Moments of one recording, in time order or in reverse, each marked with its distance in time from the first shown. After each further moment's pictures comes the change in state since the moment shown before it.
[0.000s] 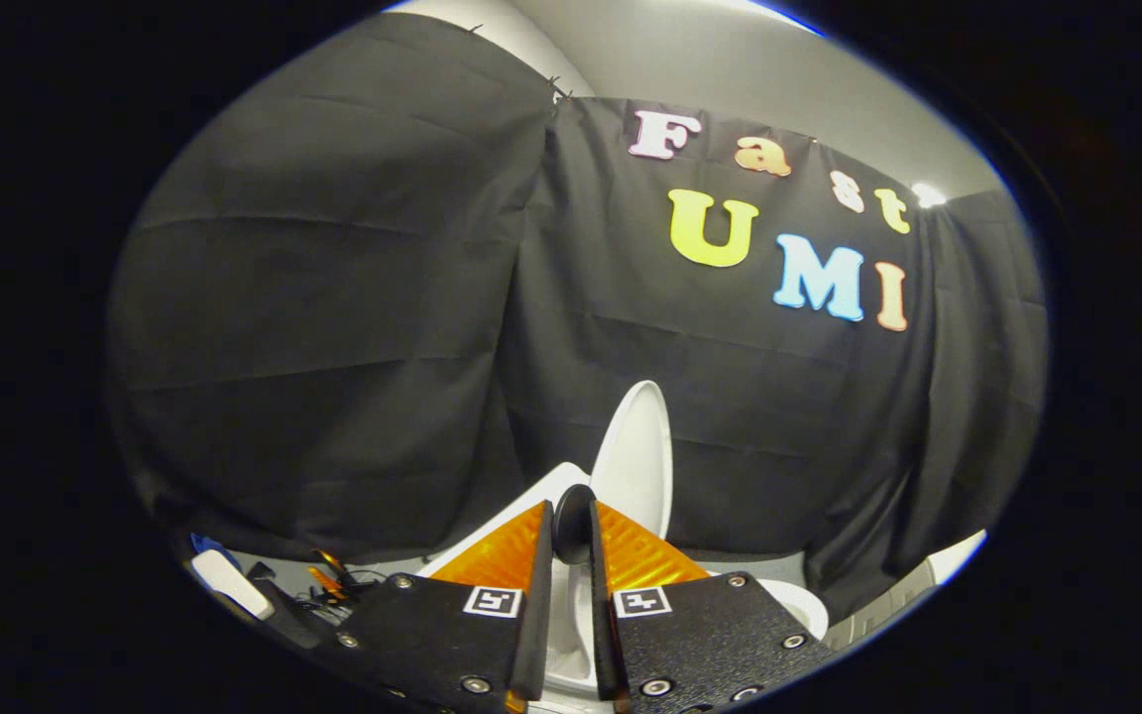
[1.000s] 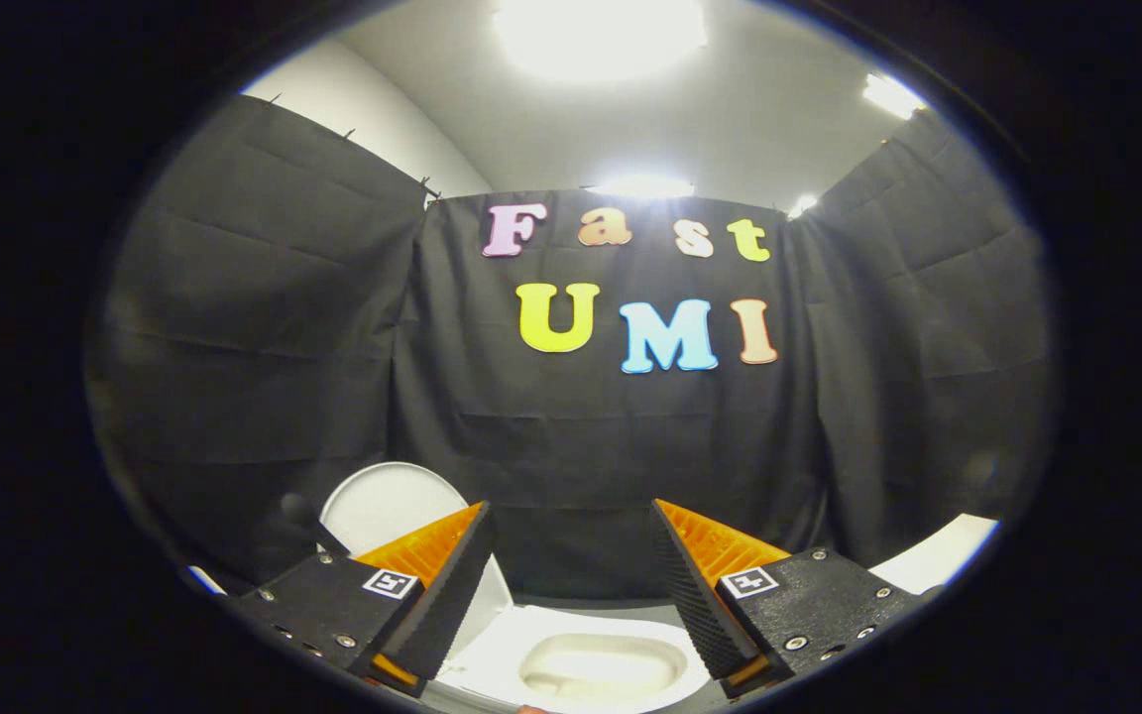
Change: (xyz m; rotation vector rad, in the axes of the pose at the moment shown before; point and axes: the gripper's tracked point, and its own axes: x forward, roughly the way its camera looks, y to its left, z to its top) arm -0.176 -0.316 0.011 0.091 -0.257 -0.277
